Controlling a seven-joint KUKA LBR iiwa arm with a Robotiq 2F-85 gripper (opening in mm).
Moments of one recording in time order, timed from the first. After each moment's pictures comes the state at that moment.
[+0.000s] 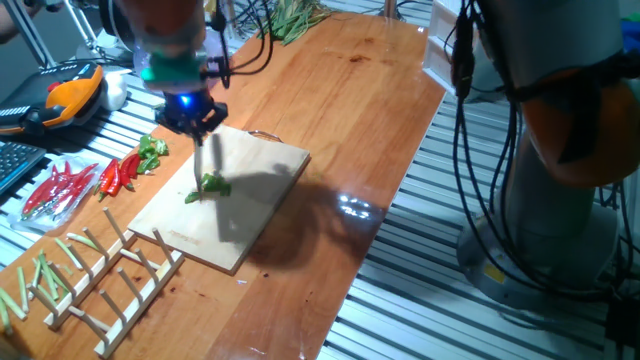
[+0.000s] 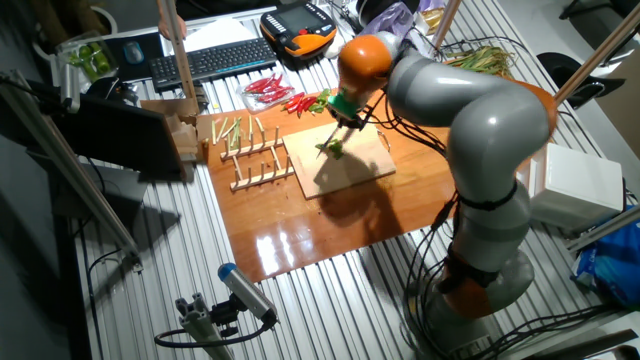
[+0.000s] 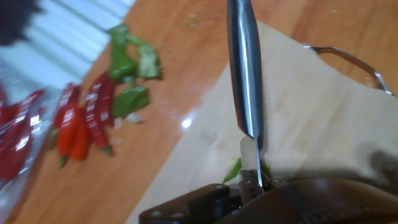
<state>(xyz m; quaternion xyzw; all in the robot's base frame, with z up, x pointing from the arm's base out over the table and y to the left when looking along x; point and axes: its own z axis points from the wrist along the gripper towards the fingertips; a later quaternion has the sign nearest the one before) 0.613 0.109 0.161 0.42 0.90 0.04 0.10</state>
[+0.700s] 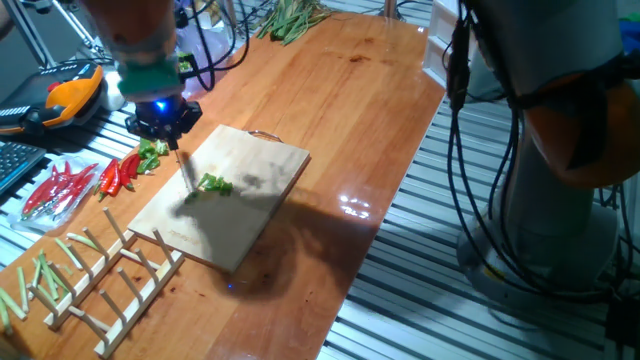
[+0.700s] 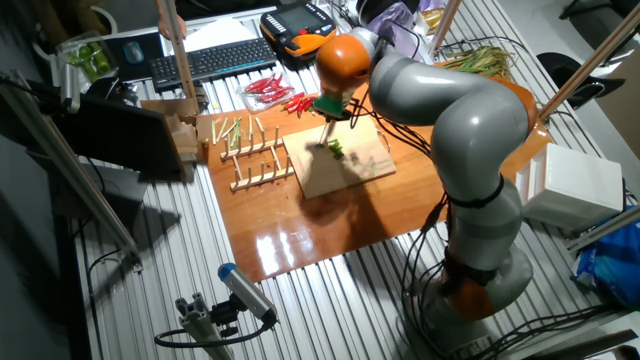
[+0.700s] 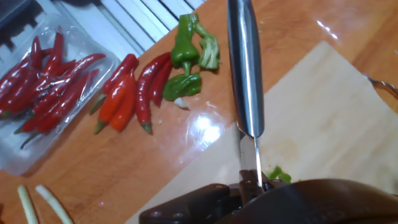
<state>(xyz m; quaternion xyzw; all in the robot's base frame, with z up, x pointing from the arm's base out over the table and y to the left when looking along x) 0.644 0.134 0.148 0.31 0.94 0.00 0.12</state>
